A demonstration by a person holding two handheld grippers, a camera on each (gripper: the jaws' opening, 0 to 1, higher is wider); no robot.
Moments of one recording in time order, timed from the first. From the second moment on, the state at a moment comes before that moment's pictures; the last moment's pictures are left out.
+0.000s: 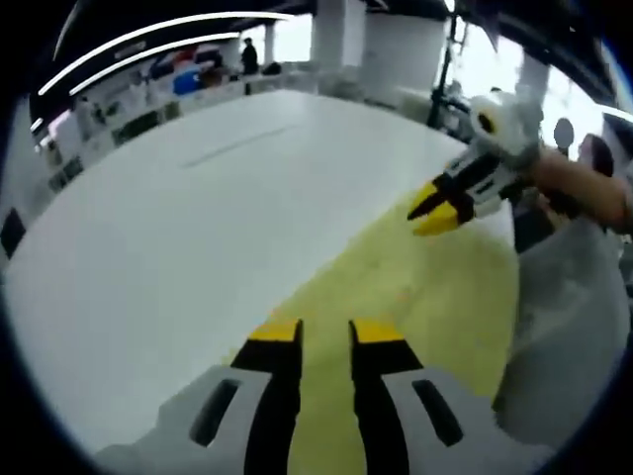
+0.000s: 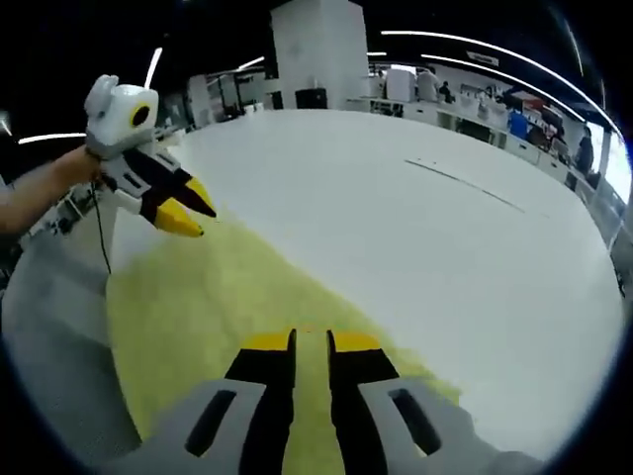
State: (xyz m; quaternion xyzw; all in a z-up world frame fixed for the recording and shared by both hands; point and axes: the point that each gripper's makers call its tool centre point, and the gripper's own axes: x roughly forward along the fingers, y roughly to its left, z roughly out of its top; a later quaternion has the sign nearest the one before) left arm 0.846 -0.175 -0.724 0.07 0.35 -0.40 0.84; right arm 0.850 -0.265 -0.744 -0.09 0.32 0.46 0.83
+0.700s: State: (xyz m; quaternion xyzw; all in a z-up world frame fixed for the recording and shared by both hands) left arm 0.812 -0.205 -0.770 0.09 0.39 -0.46 0.79; right arm 0.817 -0.239 -0.771 -0.16 0.33 0.52 0.77
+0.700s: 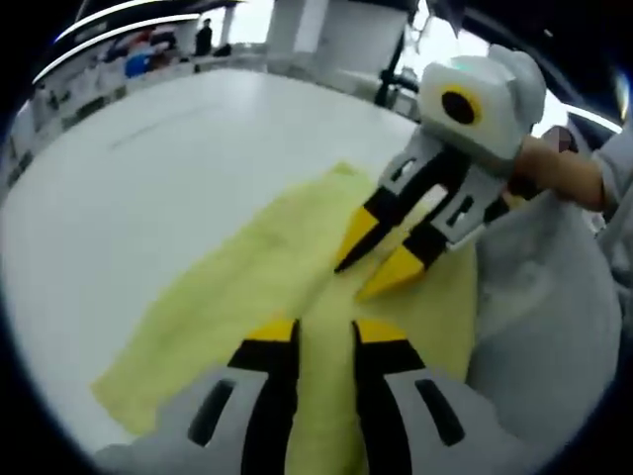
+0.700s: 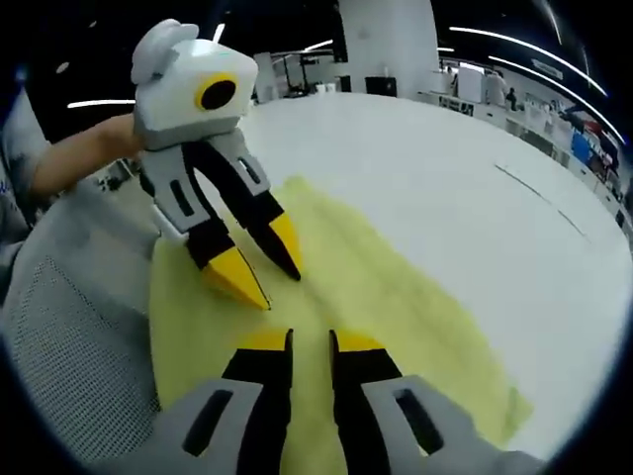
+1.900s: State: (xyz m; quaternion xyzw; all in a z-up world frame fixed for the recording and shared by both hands) left arm 0.823 -0.177 -0.768 0.09 0.37 -0.43 0.82; right arm 0.827 -0.255 -0.771 -0.17 0.32 0.50 0.79
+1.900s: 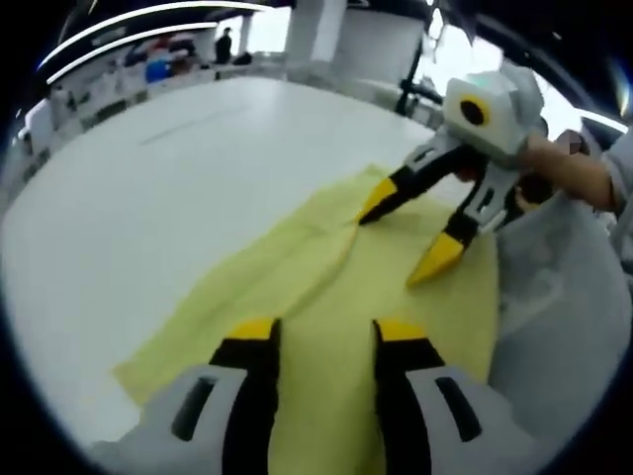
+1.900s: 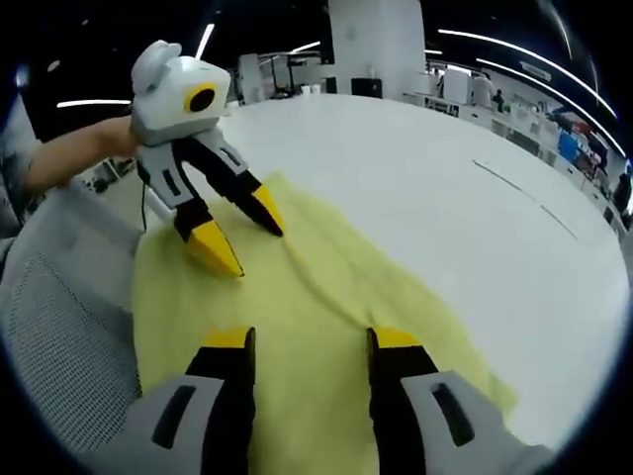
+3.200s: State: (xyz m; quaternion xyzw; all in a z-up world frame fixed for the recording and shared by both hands) left arm 0.790 -0.130 -0.754 0.15 0.39 -0.41 0.81; right arm 0.804 -0.290 -0.760 -0.20 0.37 0.48 0.77
